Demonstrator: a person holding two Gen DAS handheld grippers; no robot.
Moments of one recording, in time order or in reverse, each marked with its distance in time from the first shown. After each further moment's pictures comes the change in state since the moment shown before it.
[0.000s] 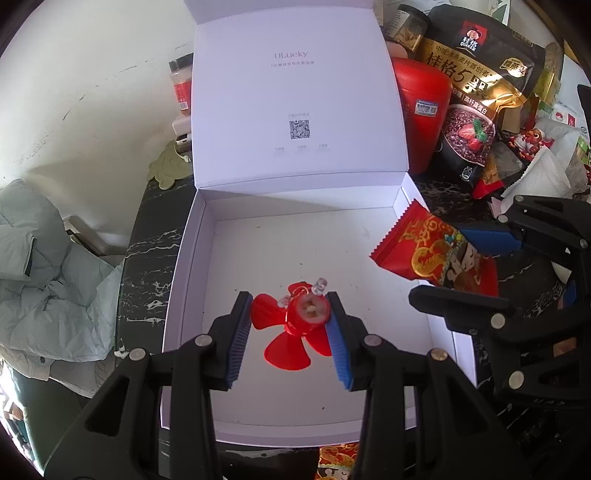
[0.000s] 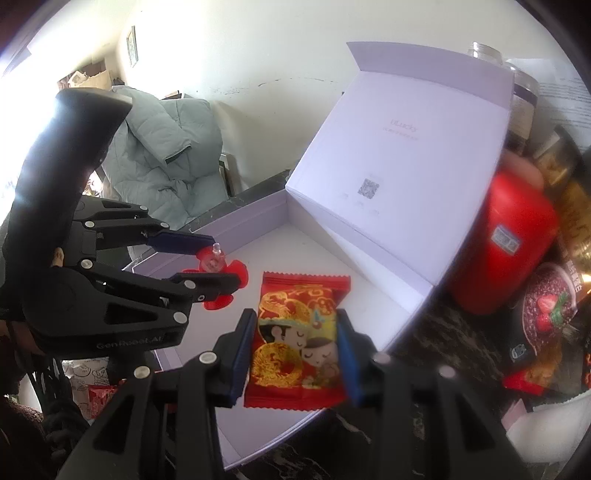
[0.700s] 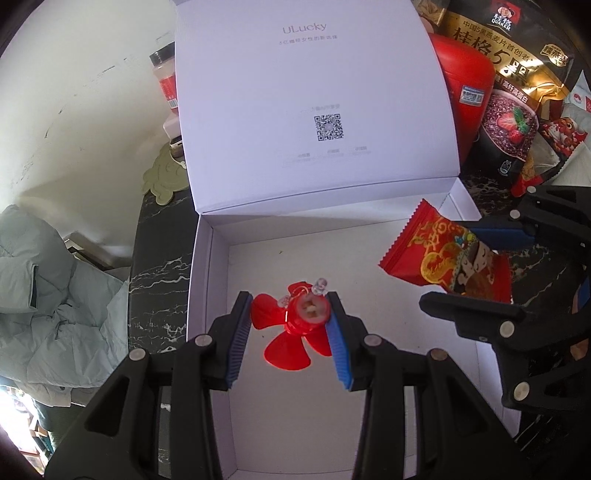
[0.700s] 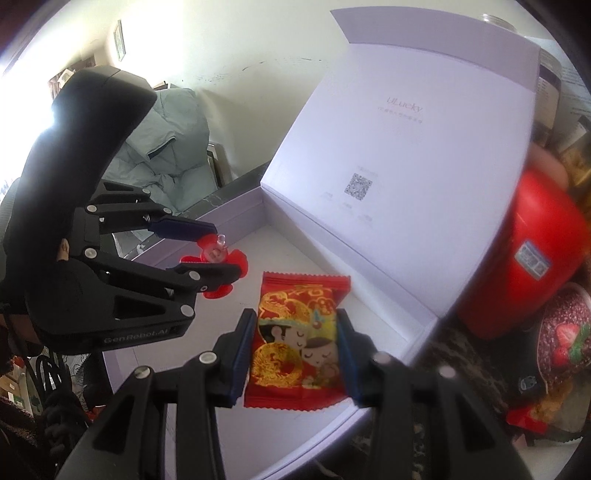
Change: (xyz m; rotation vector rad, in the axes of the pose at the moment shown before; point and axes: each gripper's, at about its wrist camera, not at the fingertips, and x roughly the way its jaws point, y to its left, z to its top) left arm 0.051 0.012 0.039 0.076 0.076 0.054; right arm 0.041 -0.022 0.020 0.024 0.070 0.004
